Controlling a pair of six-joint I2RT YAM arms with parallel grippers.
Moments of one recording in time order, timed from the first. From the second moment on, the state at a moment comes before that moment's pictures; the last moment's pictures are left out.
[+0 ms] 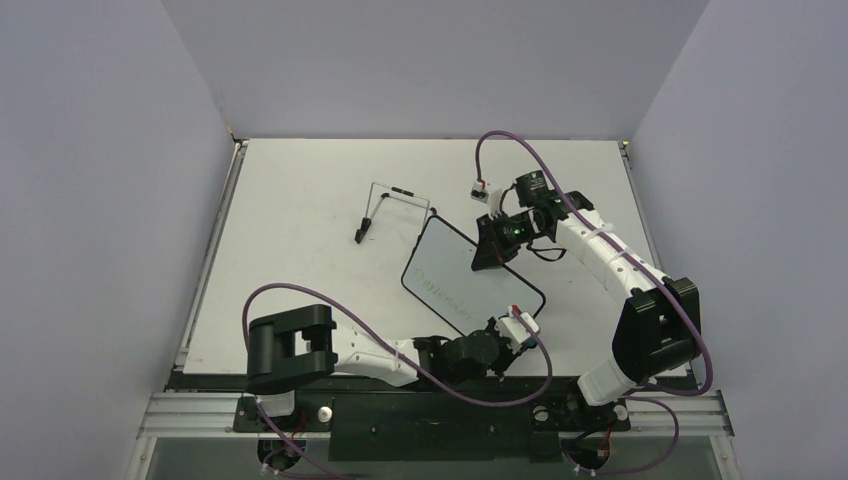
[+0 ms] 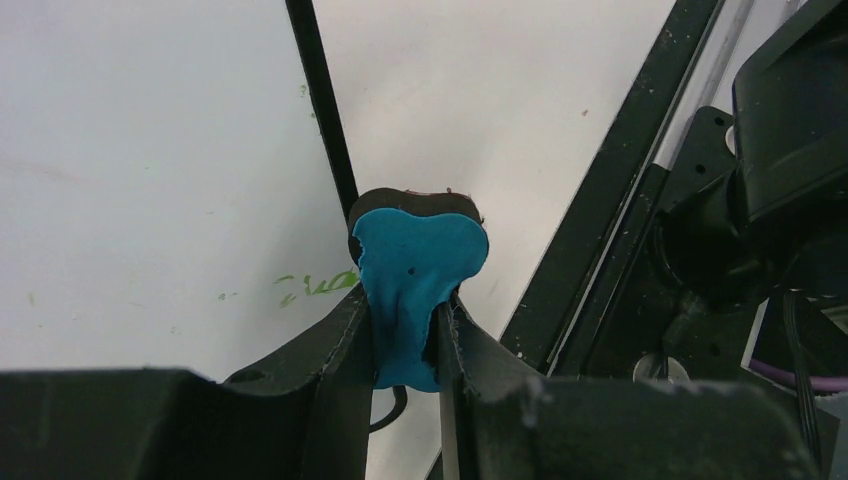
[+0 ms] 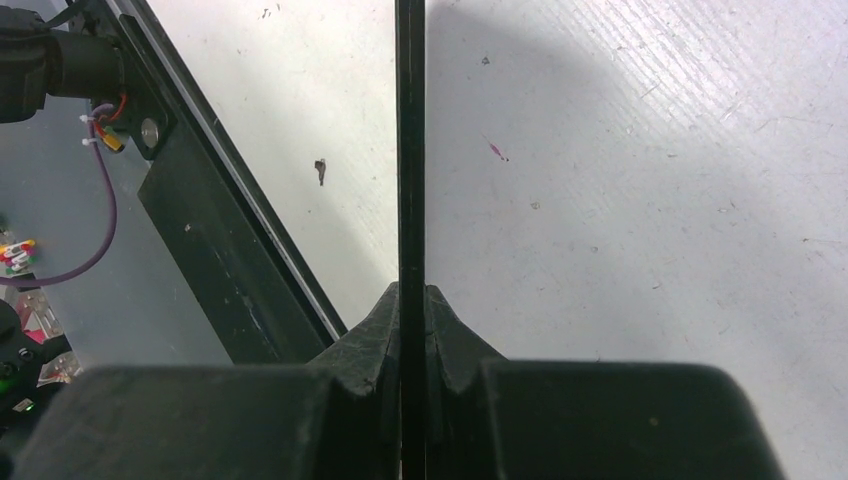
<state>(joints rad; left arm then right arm) -1.45 1.80 0.94 0.52 -0.38 -0.20 0.35 1.54 1.25 -0.83 -0.72 -0.17</state>
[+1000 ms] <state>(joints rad) -1.34 1.72 0.81 0.54 -0.30 -0.30 0.35 1.54 1.25 -0.81 -0.73 -0.17</state>
